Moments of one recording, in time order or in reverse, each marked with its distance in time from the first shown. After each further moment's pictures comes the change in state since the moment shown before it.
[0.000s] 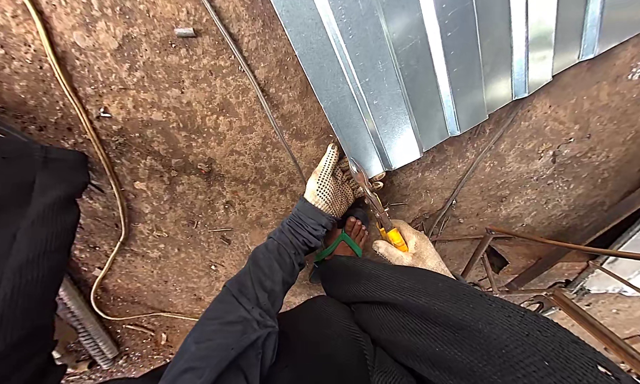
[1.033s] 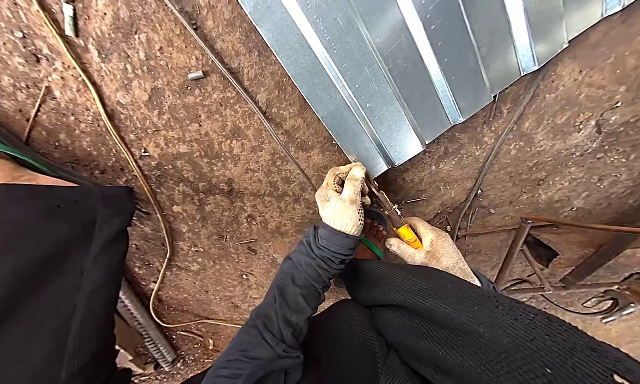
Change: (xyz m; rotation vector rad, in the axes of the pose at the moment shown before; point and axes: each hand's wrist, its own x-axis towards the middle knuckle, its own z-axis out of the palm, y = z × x) left_hand -0.005 0.038 0.054 0.642 0.432 0.349; right_hand 0.001 0.003 0.011 -0.097 0.108 0.002
